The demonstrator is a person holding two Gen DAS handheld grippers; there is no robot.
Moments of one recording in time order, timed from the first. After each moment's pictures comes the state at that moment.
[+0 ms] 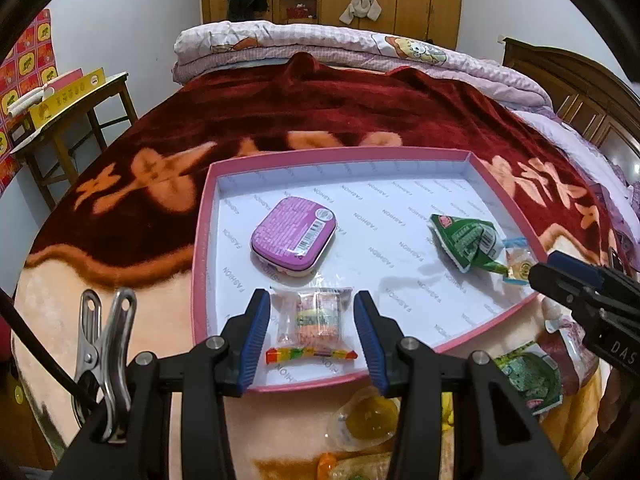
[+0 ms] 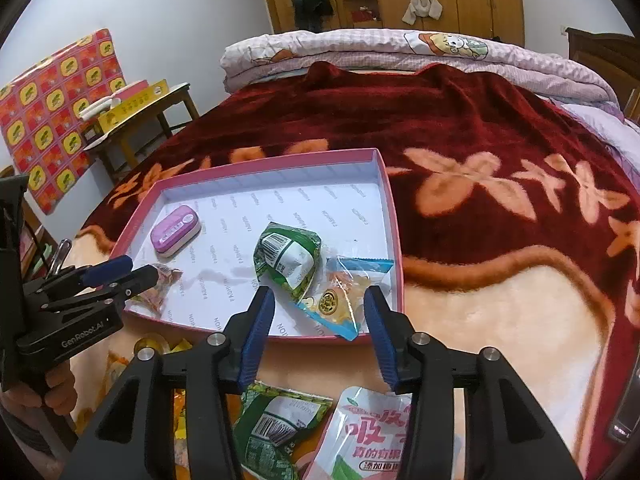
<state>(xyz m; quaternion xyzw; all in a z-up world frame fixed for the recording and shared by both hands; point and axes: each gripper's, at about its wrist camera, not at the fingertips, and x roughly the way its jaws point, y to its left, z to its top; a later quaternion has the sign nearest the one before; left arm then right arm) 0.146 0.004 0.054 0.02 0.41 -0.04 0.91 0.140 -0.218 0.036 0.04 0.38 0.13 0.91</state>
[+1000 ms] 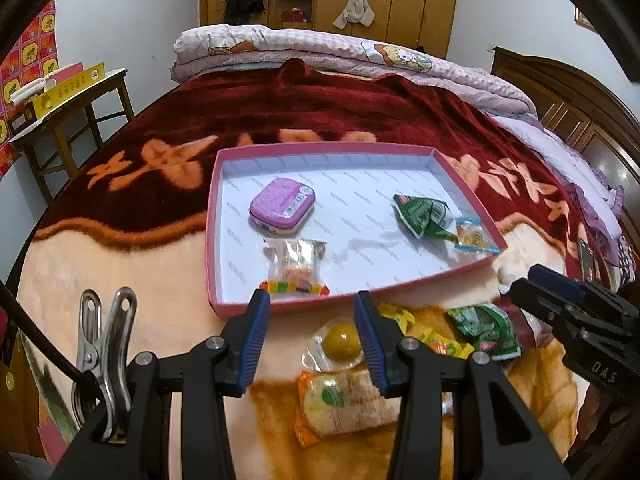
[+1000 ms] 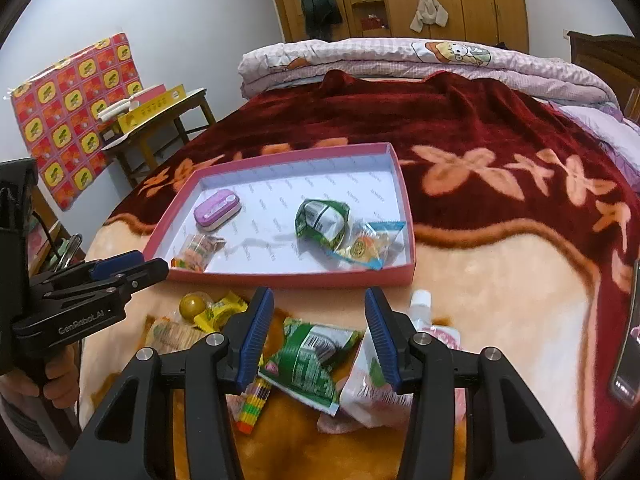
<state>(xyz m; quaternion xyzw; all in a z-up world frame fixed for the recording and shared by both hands) 0.090 0.005 0.074 0.00 0.41 -0.06 0.91 0.080 -0.215 0.046 0.05 0.37 0.14 0.92</state>
